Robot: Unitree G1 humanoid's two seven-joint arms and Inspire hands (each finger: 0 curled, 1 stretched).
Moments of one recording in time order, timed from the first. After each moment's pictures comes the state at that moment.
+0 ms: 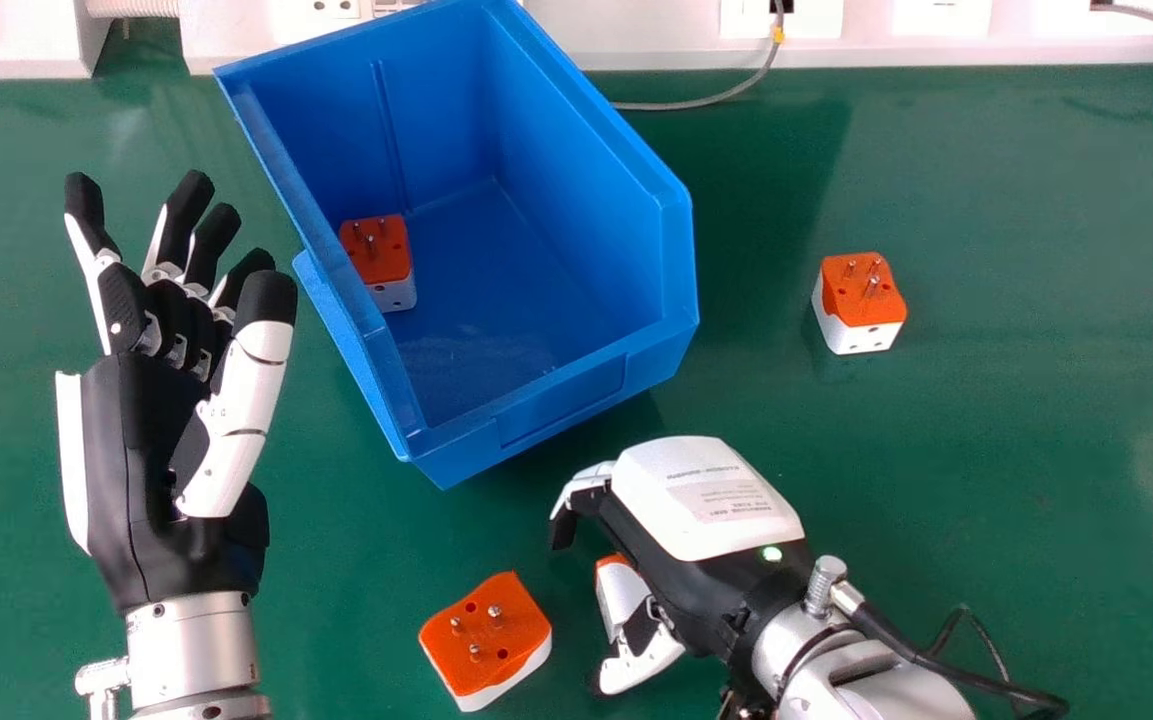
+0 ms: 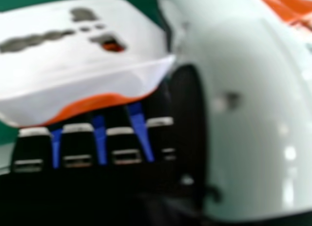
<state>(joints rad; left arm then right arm) 0.15 -0.05 0.15 0.02 -0.22 -0.58 -0.08 -0.03 -0.23 0.57 -0.09 -1.03 0.19 0.20</state>
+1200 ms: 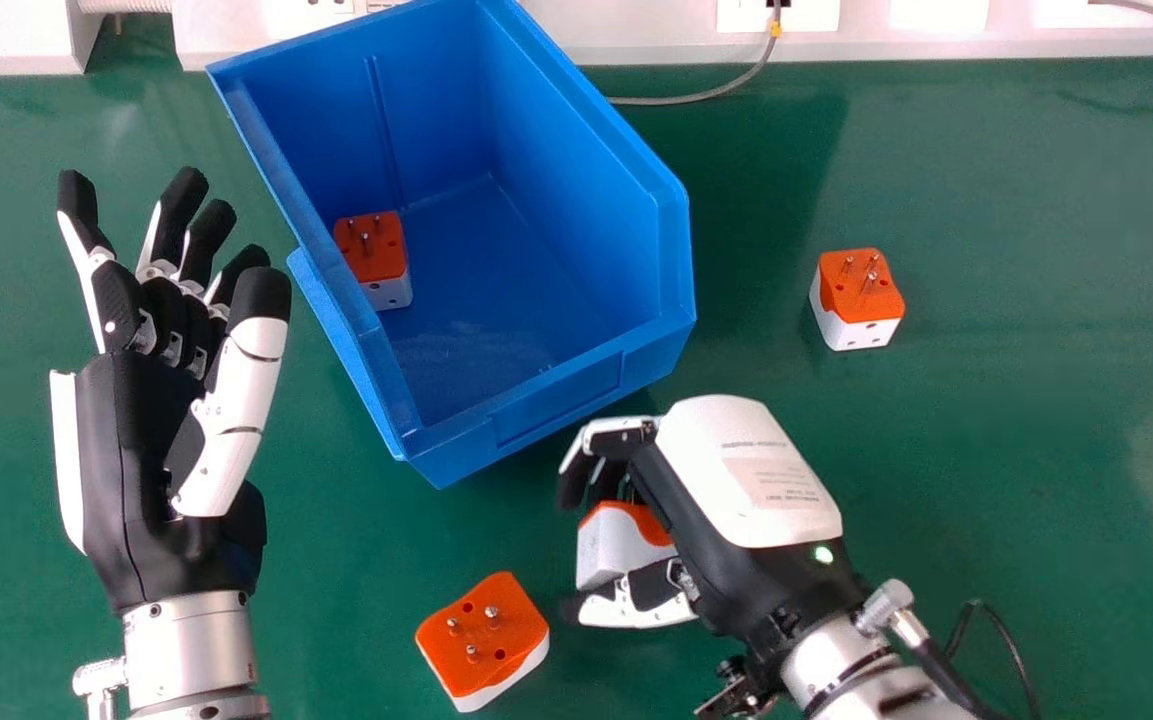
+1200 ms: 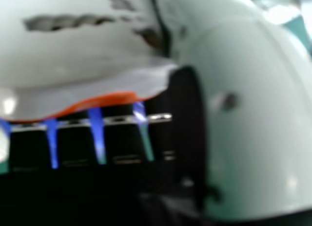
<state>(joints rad) 0.15 -0.05 0.15 0.01 -0.23 -0.58 -0.08 0.05 -0.24 0.49 -0.06 -0.83 -0.10 -0.23</state>
